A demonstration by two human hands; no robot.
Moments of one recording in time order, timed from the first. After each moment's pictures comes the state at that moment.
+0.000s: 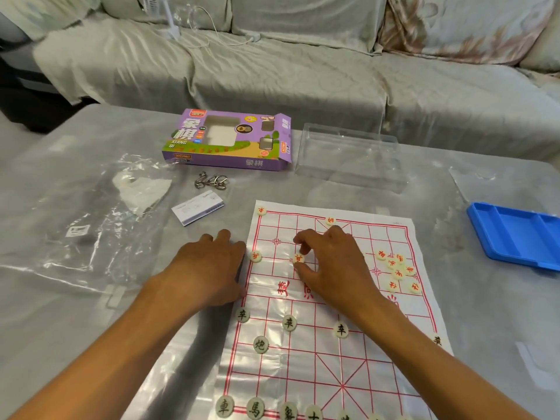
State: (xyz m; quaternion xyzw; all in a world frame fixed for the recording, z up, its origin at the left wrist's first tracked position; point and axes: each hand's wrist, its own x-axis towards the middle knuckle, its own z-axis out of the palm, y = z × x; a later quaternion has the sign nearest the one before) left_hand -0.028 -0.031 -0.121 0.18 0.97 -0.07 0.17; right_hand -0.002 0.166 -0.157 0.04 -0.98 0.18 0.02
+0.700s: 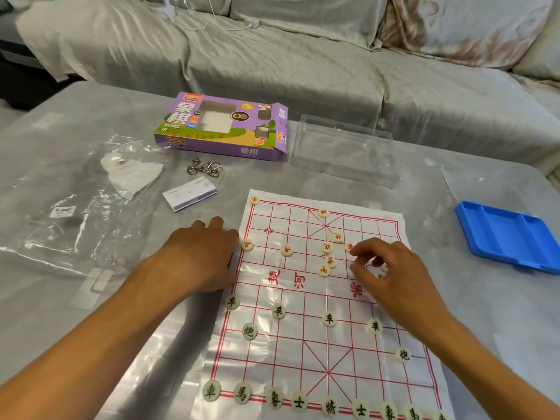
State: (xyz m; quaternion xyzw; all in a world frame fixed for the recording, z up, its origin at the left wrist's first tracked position) left_hand -0.028 -0.030 -0.123 0.19 0.96 -0.08 0.16; right_hand 0.044 0.239 -0.139 -0.04 -0.97 0.25 0.01
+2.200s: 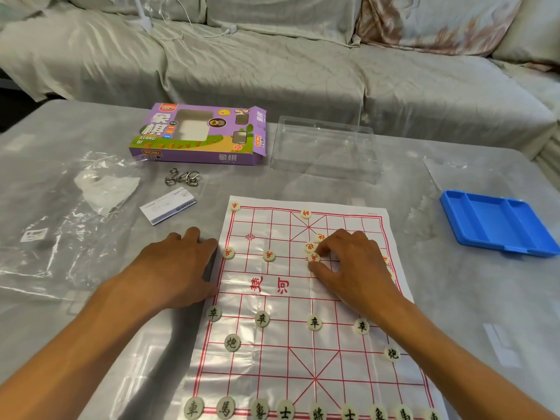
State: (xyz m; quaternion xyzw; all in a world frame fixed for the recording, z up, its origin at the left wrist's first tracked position) left_hand -0.029 -0.033 -0.124 0.19 0.96 -0.08 0.17; right_hand 0.018 0.230 -0.162 0.00 -0.99 0.15 0.02
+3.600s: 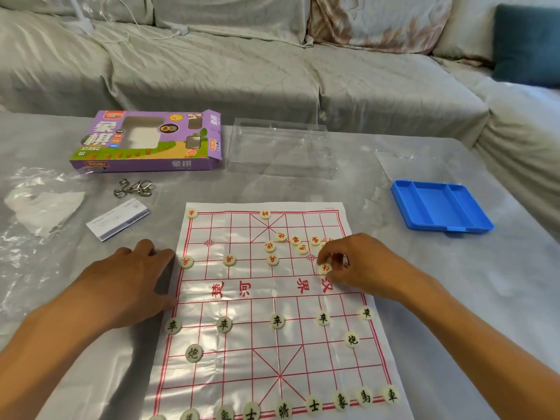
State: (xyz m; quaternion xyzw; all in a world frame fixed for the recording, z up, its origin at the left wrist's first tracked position) left_hand -0.031 -0.035 -0.126 0.20 0.96 -0.06 0.17; right_hand 0.029 0.296 -0.132 -0.02 -0.98 0.14 -0.16
